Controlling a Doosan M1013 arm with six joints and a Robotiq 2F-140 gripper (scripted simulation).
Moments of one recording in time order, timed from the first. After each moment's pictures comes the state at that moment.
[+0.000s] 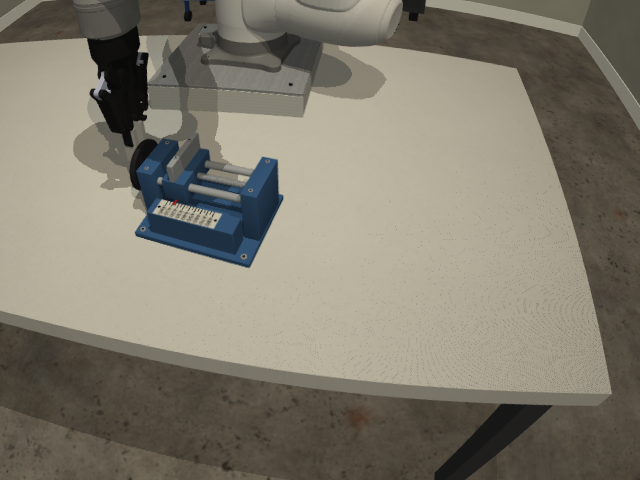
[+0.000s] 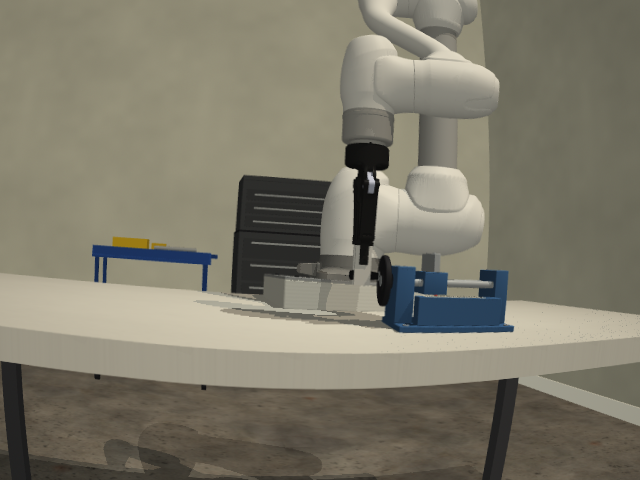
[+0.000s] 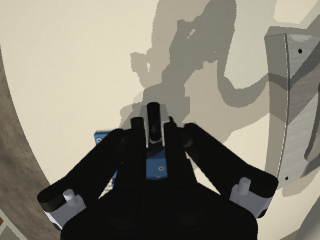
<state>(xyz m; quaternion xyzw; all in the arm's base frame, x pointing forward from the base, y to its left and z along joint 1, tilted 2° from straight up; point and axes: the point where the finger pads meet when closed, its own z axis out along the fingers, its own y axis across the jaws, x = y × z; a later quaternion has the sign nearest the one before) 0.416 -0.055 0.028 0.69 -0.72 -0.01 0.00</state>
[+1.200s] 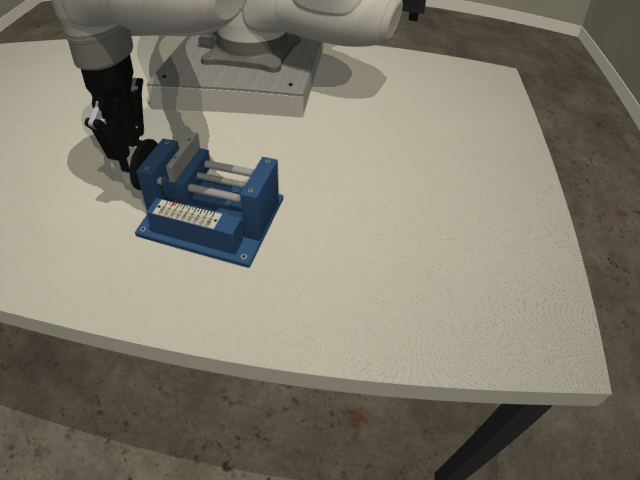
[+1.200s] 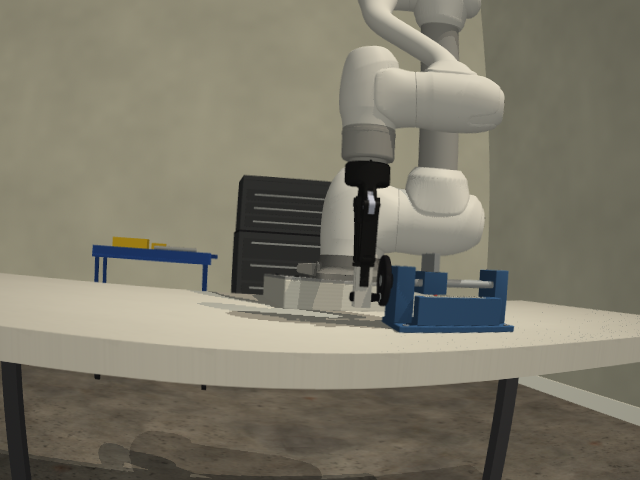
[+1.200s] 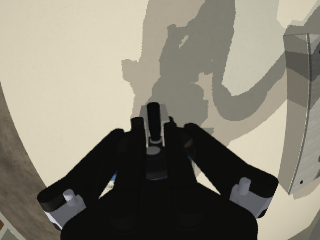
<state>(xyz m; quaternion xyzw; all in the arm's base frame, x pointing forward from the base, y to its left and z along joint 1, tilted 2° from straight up) 0.438 -0.055 -0.007 0.69 -0.73 -0.02 0.00</state>
